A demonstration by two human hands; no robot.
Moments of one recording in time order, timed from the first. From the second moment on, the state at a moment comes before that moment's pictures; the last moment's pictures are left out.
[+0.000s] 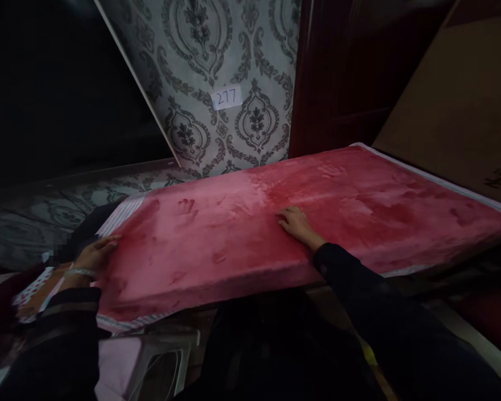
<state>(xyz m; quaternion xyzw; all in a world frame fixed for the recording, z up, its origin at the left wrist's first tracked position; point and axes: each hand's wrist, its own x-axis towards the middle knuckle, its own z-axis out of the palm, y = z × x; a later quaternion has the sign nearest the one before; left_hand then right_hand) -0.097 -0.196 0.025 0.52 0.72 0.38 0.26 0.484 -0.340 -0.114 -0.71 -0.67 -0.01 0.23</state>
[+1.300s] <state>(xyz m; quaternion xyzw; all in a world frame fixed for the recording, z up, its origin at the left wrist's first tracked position) -0.050 -0.274 0.184 0.53 0.47 0.64 0.29 0.436 -0.319 -0.103 -0.66 -0.69 0.03 0.29</state>
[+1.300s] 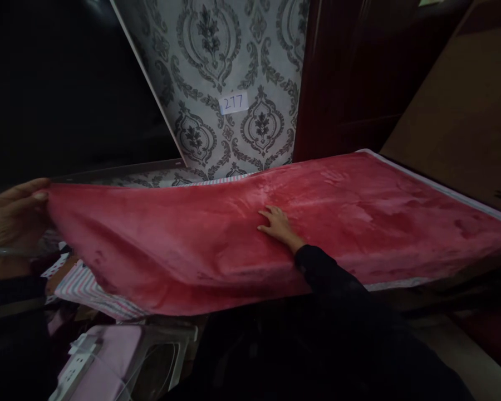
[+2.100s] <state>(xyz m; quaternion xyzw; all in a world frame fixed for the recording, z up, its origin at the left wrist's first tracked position) -0.054 -0.280 0.184 0.54 0.45 0.64 0.30 0.410 -0.315 -0.077 -0.68 -0.60 -0.04 0.43</state>
